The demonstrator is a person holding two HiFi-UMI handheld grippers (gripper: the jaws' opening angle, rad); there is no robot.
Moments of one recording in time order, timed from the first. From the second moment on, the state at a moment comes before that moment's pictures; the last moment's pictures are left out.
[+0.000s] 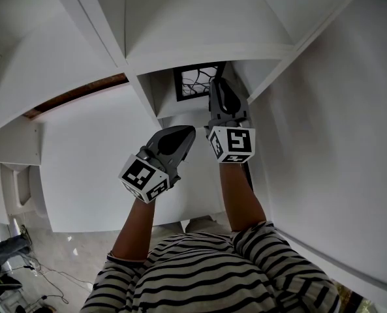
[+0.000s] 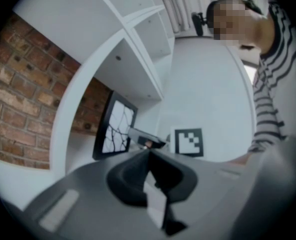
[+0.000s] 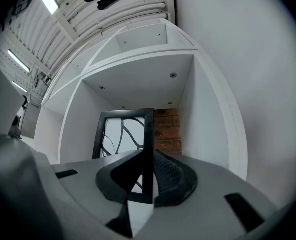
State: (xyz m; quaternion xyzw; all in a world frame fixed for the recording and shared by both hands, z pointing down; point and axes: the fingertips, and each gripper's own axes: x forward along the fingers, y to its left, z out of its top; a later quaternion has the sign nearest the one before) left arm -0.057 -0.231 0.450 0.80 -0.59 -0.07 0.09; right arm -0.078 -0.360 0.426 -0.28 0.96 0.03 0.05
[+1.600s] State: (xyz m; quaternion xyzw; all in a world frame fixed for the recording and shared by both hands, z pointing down) left arm -0.057 -0.239 0.441 0.80 -0.59 -0.07 0.08; right arm -0.077 -0.350 0.428 -0.23 0.97 0.01 0.04
